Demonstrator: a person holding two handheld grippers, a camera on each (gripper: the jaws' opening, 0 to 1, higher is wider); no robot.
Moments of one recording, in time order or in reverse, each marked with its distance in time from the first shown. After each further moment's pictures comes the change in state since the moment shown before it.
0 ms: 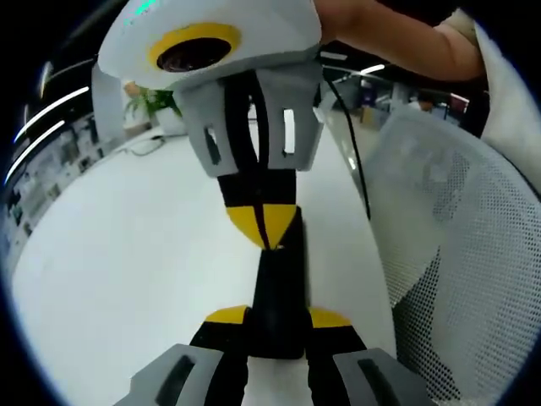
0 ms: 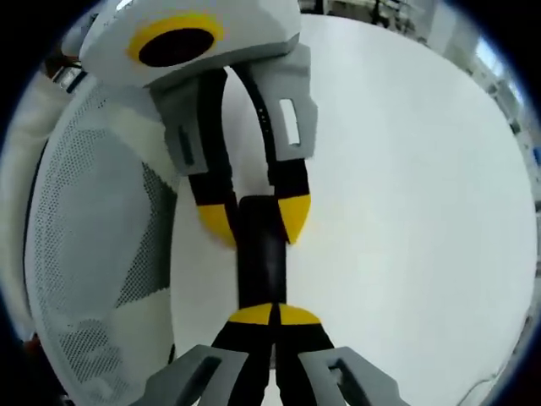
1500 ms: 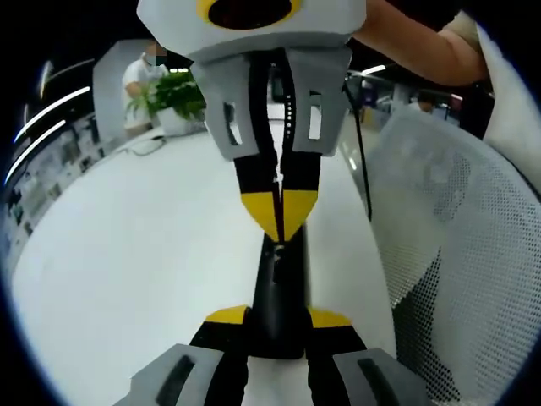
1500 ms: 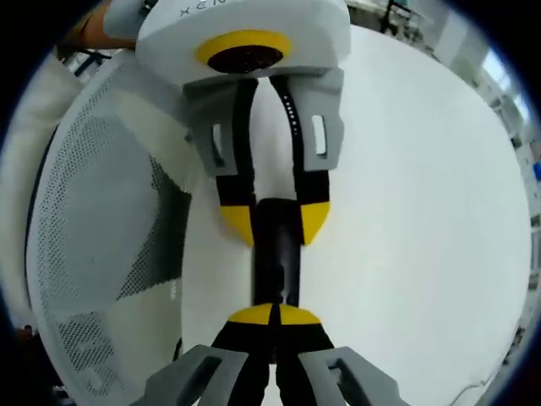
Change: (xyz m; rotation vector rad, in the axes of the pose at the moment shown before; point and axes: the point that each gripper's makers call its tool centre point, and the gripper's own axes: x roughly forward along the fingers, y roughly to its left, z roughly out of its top) left arm -0.001 -0.001 0.000 -0.003 -0.004 0.004; right arm -0.001 0.011 0.001 -0.055 0.023 -0.017
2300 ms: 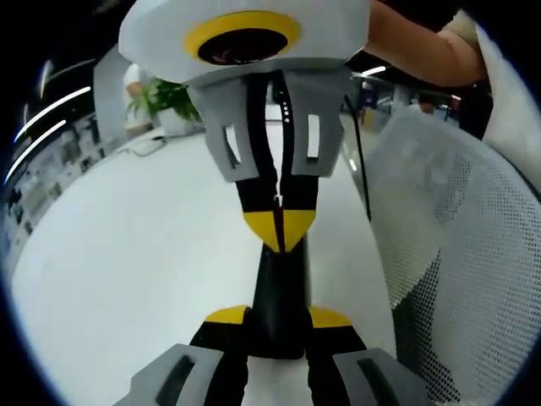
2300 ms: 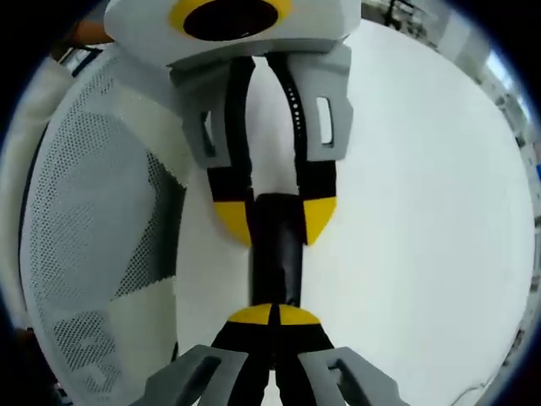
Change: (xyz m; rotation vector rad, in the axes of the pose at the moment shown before) left arm 0.000 0.001 0.000 -0.003 -0.006 0.000; right arm 0.012 -0.001 -0.001 -0.004 0.040 0.010
